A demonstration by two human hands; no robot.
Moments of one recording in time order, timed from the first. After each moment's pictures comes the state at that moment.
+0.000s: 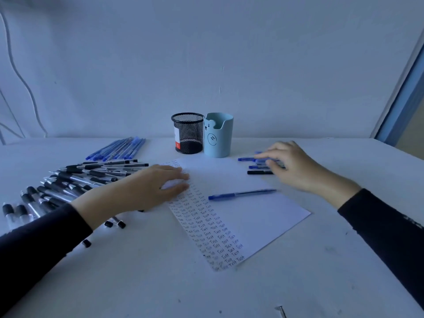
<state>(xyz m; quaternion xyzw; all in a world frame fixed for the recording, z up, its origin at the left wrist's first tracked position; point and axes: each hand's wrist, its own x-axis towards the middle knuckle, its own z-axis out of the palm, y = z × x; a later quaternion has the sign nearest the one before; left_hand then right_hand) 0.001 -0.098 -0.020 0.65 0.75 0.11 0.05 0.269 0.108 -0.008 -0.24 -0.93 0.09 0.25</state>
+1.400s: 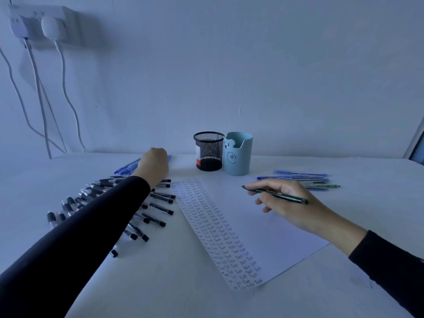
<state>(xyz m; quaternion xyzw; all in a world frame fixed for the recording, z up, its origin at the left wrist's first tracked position) -0.100 -0.029 -0.012 0.38 0.91 0.09 -0.12 0.254 0.047 -0.013 -0.18 -0.84 0.46 0.25</state>
